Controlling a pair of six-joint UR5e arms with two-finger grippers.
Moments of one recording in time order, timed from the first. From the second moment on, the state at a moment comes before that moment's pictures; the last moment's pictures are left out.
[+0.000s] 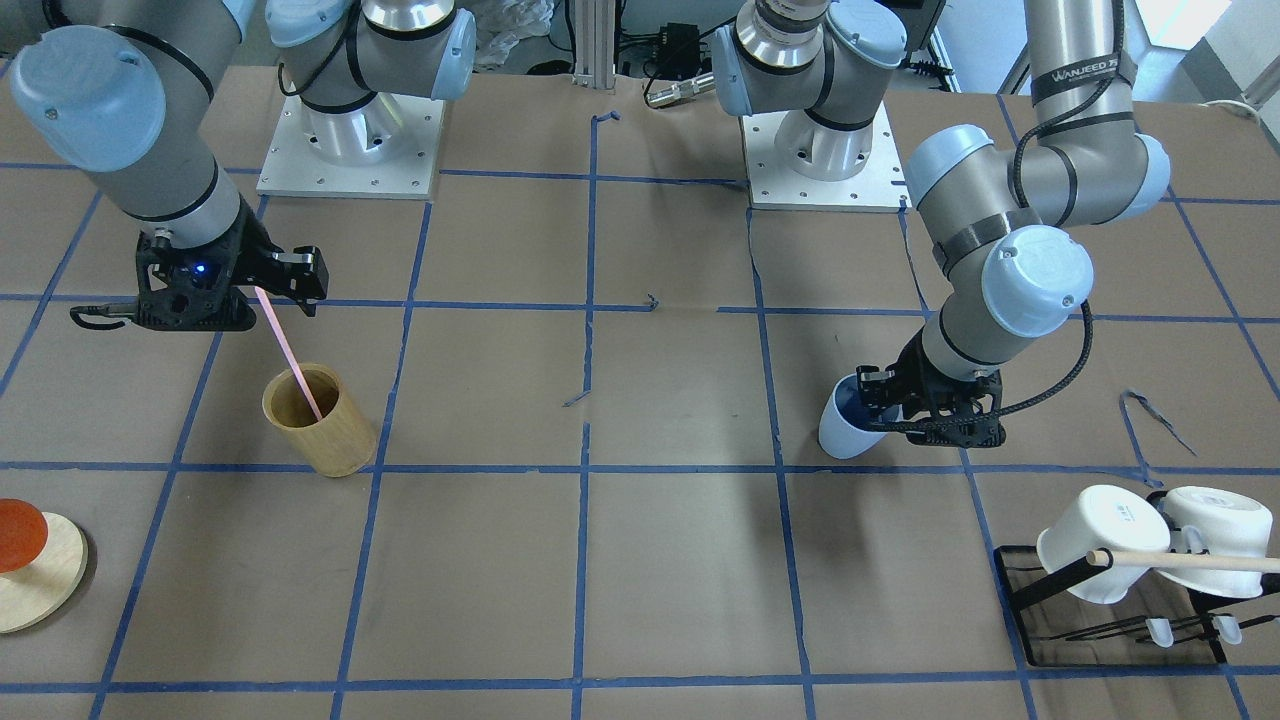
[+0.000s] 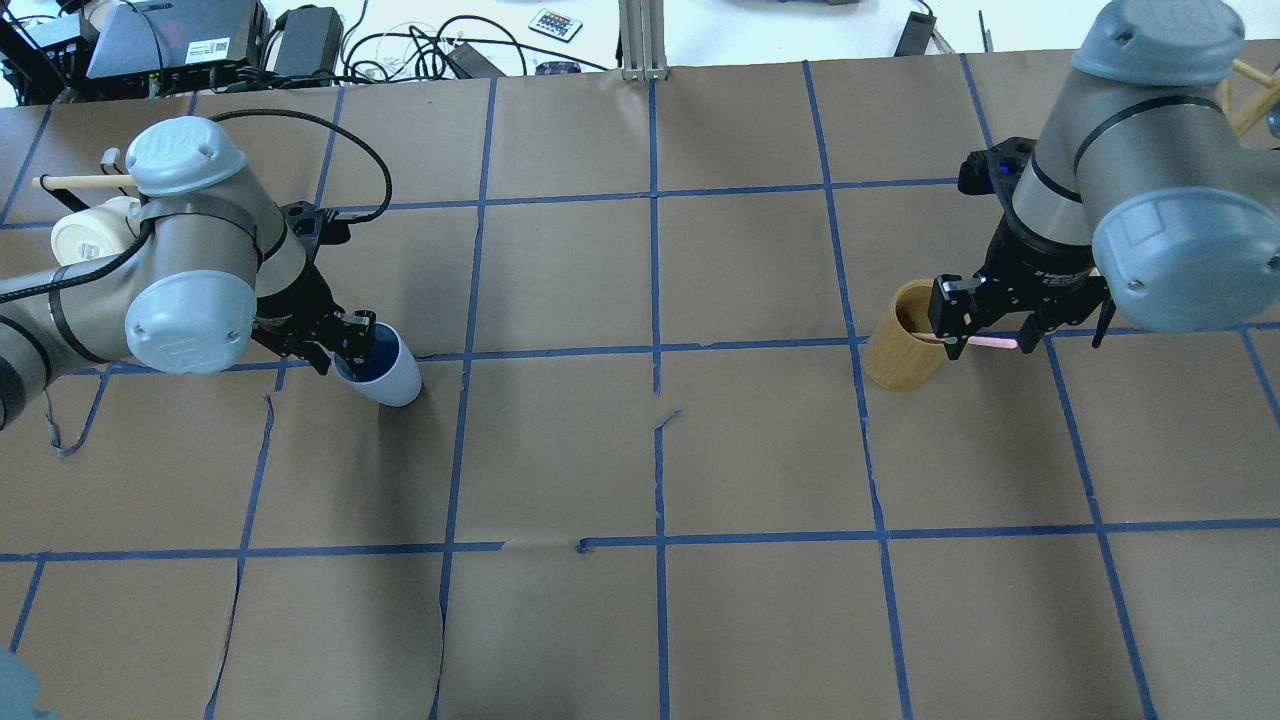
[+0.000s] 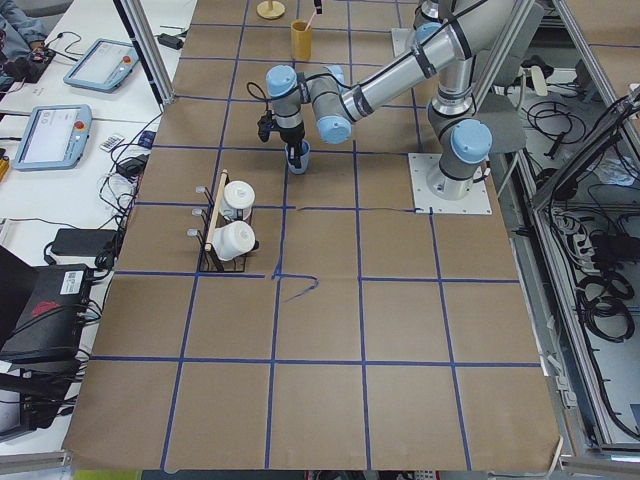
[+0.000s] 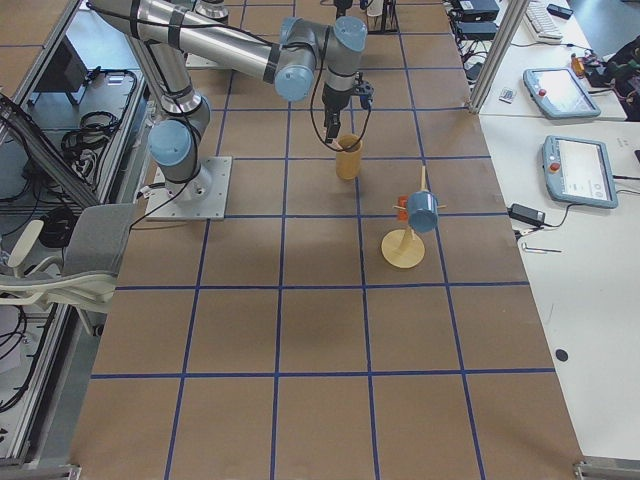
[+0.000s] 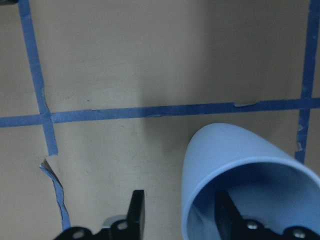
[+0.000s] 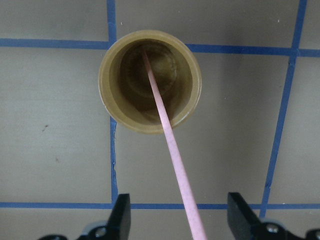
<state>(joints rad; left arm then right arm) -1.37 -1.81 -1.94 -1.07 1.62 0.25 1.43 -1.56 1.88 -1.77 -1.63 -0.18</state>
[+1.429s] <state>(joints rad) -1.86 -1.76 -1.94 -1.07 1.56 -0.44 1.42 -1.56 1.85 -1.75 -1.62 -0.19</state>
